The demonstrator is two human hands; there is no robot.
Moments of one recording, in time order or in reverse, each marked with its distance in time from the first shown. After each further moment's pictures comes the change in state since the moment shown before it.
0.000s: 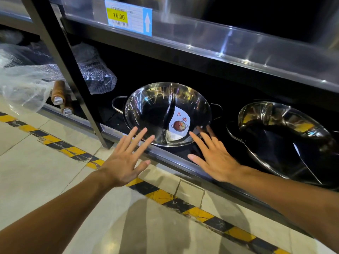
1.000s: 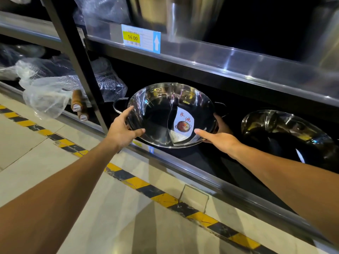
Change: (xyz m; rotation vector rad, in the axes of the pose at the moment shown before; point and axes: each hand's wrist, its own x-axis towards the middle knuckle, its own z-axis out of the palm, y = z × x) left_hand 0.042 -0.021 -0.079 -1.015 0.315 -0.561; right_hand 0.051 0.000 -0.050 1.123 0.209 0.338
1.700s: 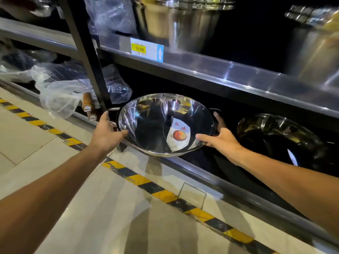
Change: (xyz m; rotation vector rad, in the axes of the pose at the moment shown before) left_hand -0.046 0.010 -0.040 -0.024 0.180 -0.063; right_hand -0.032 -0.010 -0.011 0.050 0.019 0.032
